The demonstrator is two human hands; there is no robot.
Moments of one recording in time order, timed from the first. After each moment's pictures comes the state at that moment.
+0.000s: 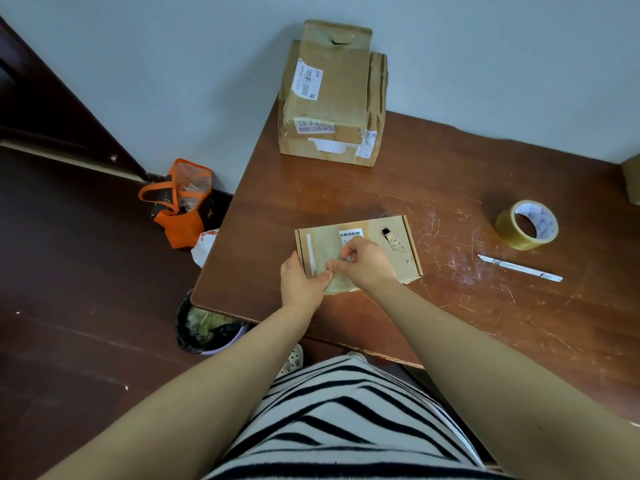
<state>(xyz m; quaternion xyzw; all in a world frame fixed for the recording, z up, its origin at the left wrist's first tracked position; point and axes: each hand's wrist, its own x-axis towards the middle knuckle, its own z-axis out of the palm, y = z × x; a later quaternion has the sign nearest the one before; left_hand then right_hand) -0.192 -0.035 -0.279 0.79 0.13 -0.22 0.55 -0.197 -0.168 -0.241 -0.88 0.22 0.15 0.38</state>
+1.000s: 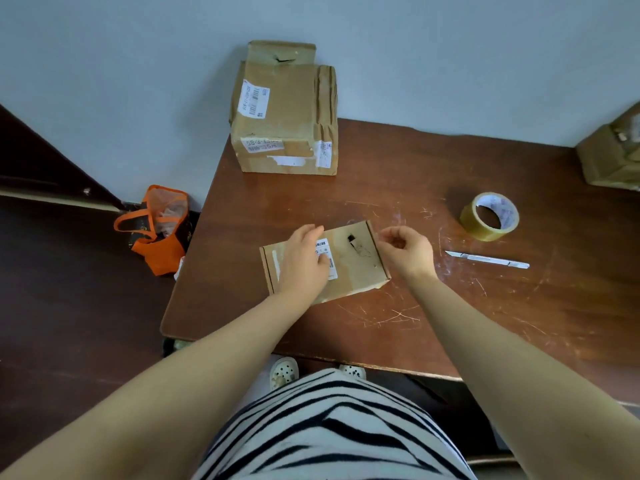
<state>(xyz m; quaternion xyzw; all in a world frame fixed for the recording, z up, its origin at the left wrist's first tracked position) -0.170 -0.091 -0.225 0.90 -0.14 -0.16 0.37 -0.222 -0.265 -0.233 -0.80 0.36 -0.04 0.47</state>
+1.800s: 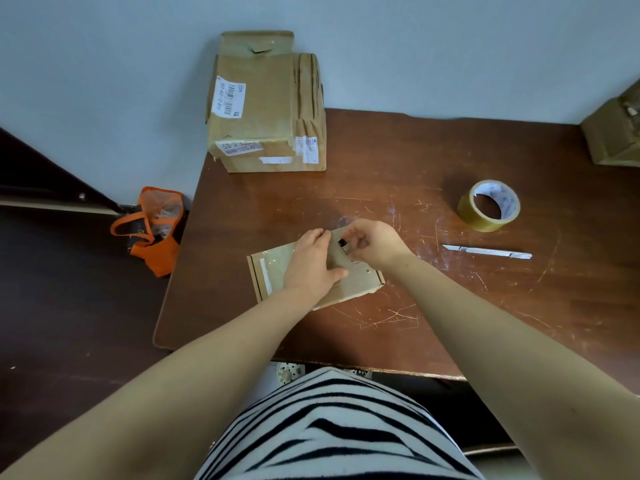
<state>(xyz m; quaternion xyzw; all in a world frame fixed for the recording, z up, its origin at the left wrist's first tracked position) -0.163 -0.121 -0.234 0.92 -0.22 -0.24 0.23 -0.191 -0.266 -0.224 -0.87 0.19 0.16 0.42</state>
